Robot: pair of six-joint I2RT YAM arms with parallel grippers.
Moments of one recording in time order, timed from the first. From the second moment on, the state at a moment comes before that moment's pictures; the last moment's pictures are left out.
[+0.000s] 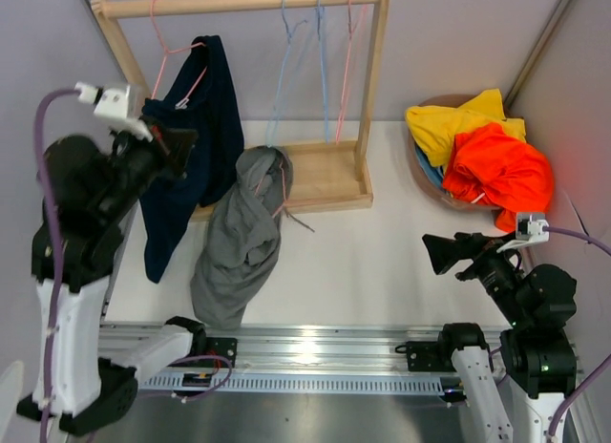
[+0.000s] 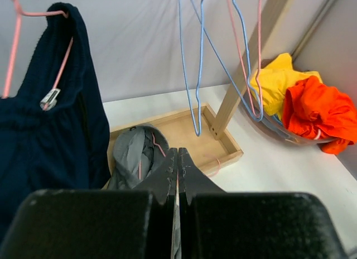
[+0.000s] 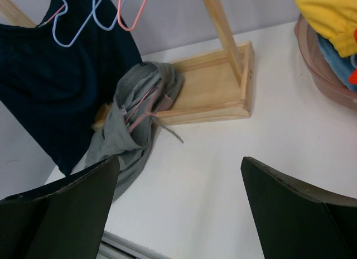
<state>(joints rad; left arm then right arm) -0.26 1.05 1.77 -0.77 0.11 -0.16 0.03 0.32 0.96 -0.73 -0.35 0.44</state>
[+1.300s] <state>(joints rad) -0.65 1.59 1.14 -0.36 -0.21 -0.06 -0.05 0.27 0.94 -0.78 -0.49 0.38</state>
